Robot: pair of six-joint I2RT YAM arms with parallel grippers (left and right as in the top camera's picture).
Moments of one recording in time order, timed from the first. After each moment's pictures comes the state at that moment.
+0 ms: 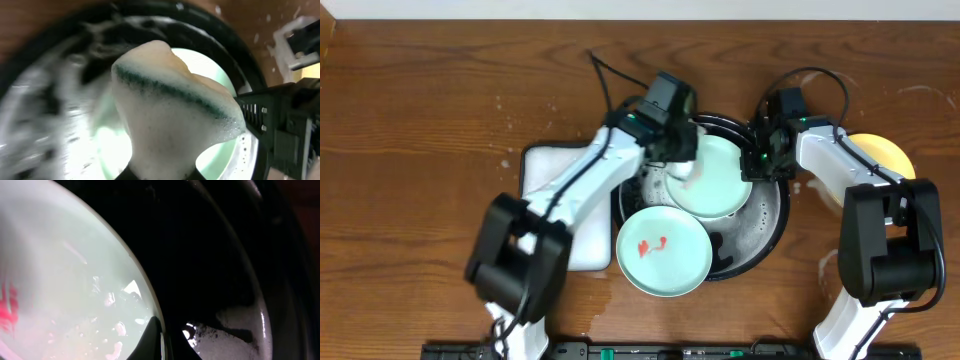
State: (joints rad) left arm -0.57 1.93 1.46 -0.58 0.23 -0.51; right arm 0.15 1.94 1.22 -0.68 -0.20 0.15
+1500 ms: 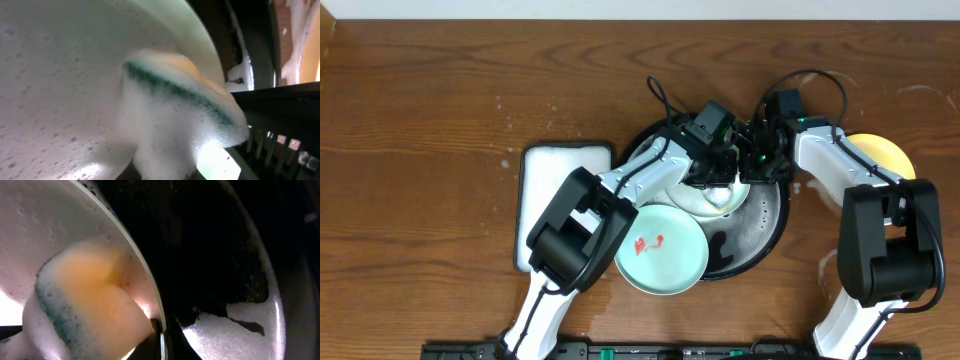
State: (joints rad) left arm -0.70 2.21 1.56 -0.49 0.39 -0.67; right arm 0.16 1.94 1.21 -0.70 -0.21 0.16
